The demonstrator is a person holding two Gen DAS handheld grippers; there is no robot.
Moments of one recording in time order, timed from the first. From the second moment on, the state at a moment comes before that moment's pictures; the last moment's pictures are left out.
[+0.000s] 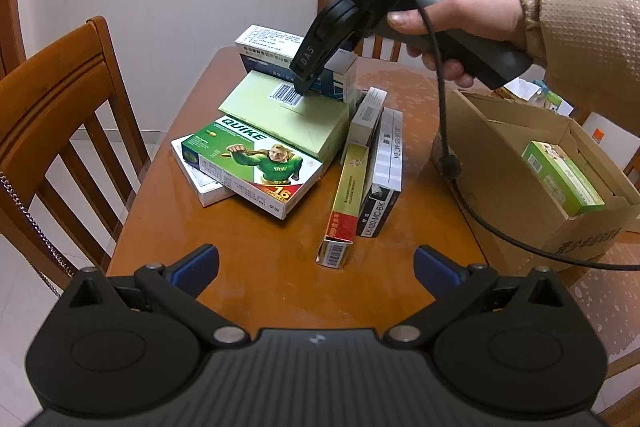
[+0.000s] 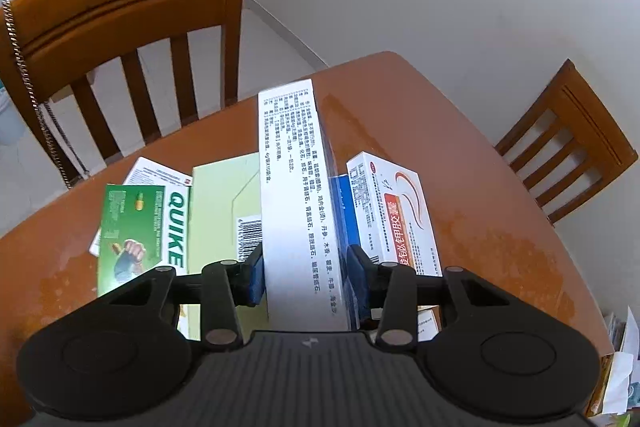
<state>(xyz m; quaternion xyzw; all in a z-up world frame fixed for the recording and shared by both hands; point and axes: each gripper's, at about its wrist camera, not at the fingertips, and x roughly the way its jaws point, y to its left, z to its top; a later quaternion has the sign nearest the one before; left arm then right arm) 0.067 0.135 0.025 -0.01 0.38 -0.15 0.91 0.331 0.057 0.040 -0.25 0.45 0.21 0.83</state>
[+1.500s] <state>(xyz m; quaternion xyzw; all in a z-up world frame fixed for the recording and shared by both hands) 0.052 0.129 0.036 0.01 0.36 -0.16 0.92 0.248 -0.024 0.044 0.20 0.59 0.30 0.72</state>
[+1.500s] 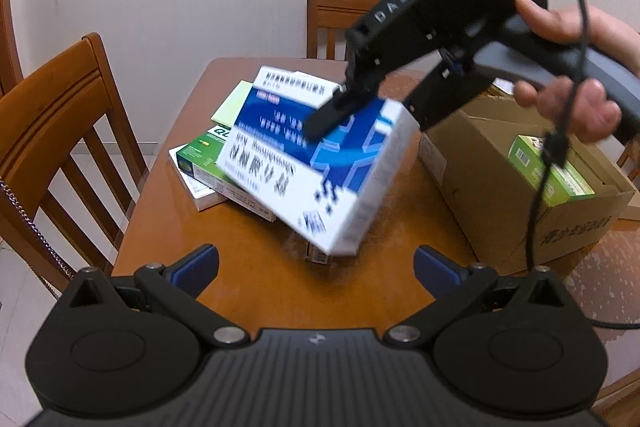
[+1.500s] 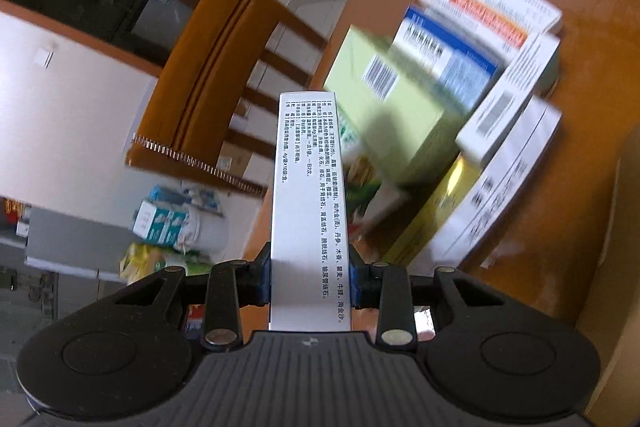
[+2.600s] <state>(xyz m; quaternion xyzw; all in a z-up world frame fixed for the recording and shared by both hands) 0.029 0.133 0.009 0.03 0.39 -0.24 0.89 0.175 0.004 -0.008 0.09 0.67 0.33 0.66</state>
